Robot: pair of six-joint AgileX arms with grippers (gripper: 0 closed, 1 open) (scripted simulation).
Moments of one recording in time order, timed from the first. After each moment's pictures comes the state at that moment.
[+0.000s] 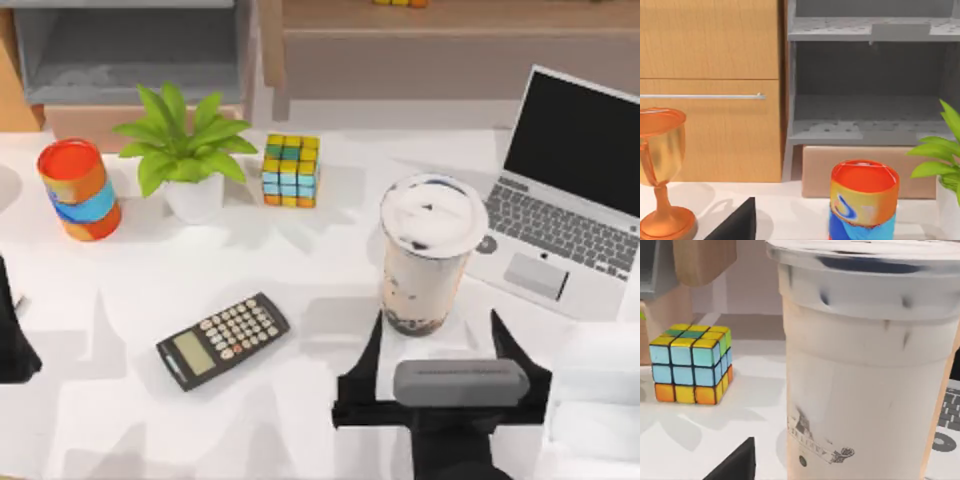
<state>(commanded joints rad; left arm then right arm) 0.00 0.00 0.00 0.00 0.00 0.00 1.21 2.18 0.43 1.70 1.25 0.02</state>
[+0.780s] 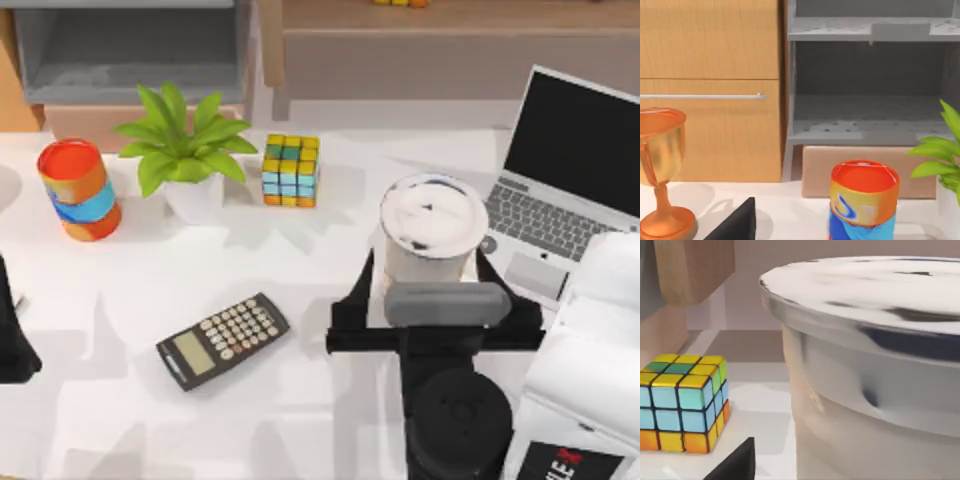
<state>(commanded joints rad) 0.00 0.00 0.00 0.00 0.00 0.00 1.00 2.21 0.56 1.63 1.05 0.01</state>
